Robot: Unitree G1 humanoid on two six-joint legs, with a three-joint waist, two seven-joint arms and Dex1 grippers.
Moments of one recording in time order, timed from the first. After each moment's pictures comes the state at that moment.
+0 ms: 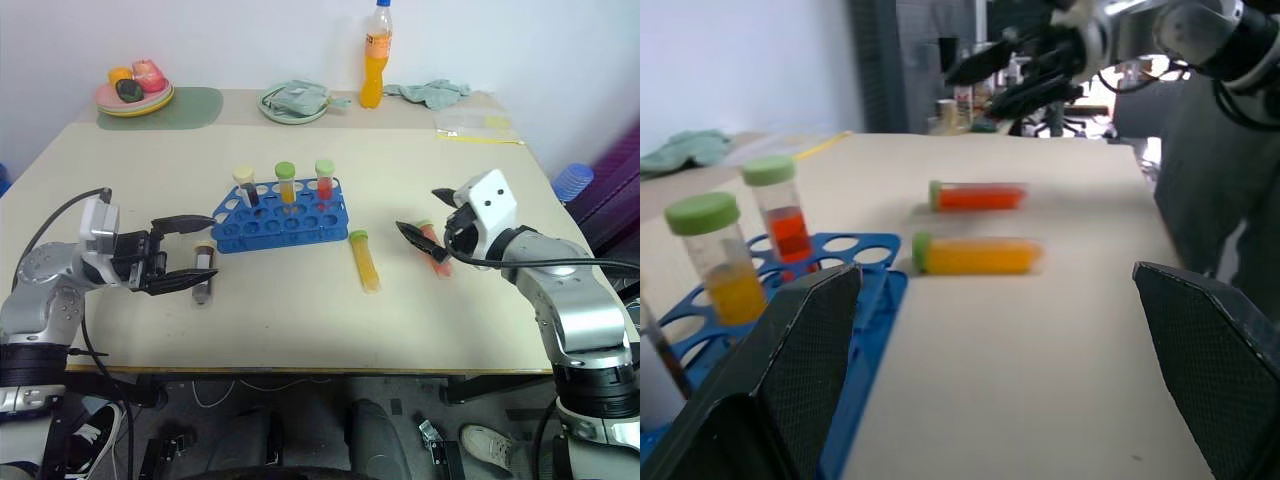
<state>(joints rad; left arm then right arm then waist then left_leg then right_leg) -0.37 0.67 0.19 0.14 -0.60 0.11 -1.48 -0.33 -0.76 -0.14 -0.33 0.37 0.74 0.59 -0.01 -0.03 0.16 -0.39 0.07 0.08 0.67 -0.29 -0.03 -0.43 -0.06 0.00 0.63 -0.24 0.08</state>
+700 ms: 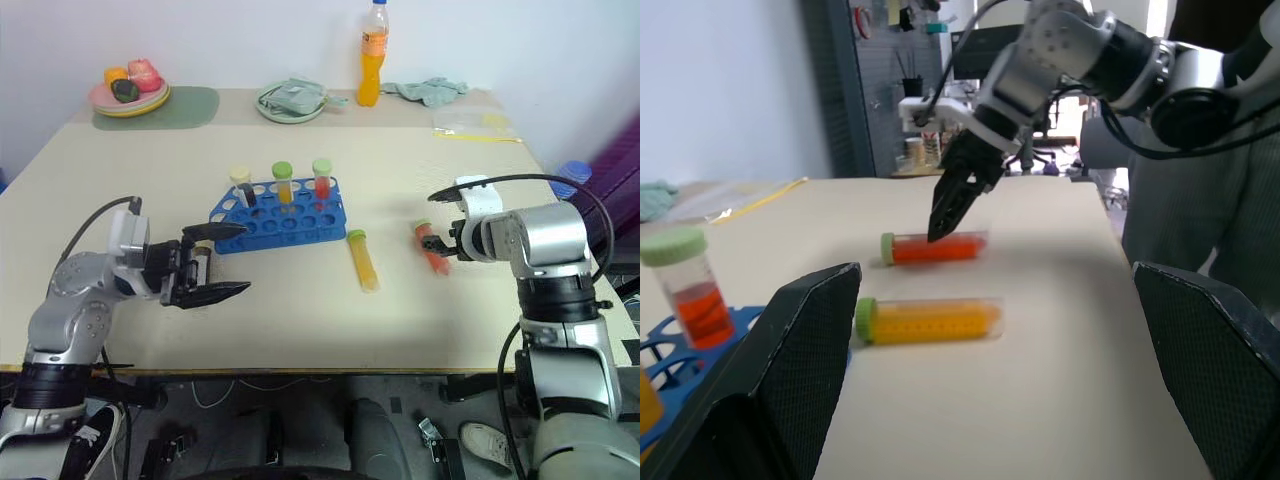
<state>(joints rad) -0.27 0.57 0.12 -0.14 -0.62 0.17 -1.32 -0.77 -0.70 0.02 0.09 0.32 1.50 0.39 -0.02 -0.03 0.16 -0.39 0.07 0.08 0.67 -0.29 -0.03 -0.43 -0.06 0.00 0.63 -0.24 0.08</state>
